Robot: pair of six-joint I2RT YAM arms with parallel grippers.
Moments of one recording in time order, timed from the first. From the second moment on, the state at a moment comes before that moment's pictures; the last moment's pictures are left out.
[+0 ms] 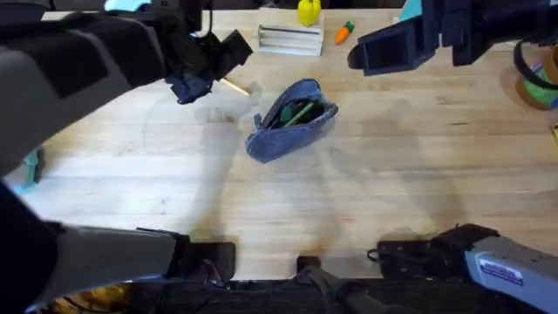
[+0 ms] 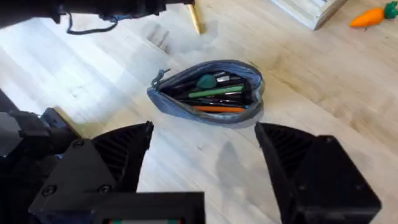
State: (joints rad) left arm -0.15 1.56 1.03 -0.44 -0.01 -0.79; right arm 0.30 1.20 1.44 -1.08 -0.41 -0.08
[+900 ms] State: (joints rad) left arm -0.28 1.79 1.05 -0.40 -0.34 -0.82; right arm 0.30 1.20 1.44 -1.08 -0.32 -0.08
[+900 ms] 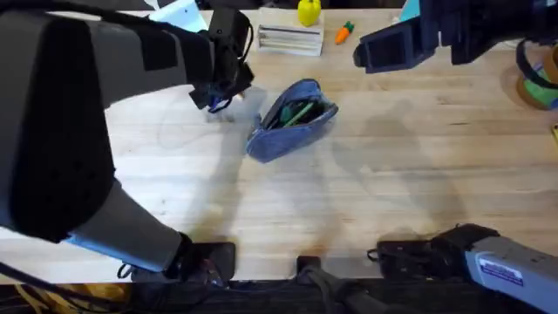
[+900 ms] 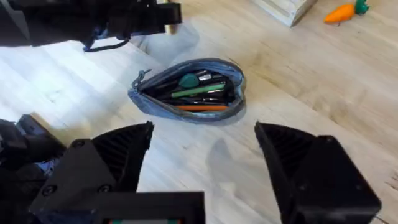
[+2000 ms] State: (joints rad) left arm -0.28 1.54 1.04 -0.43 -0.32 -0.66; right arm 0.30 1.20 1.44 -1.08 -0.32 -0.08
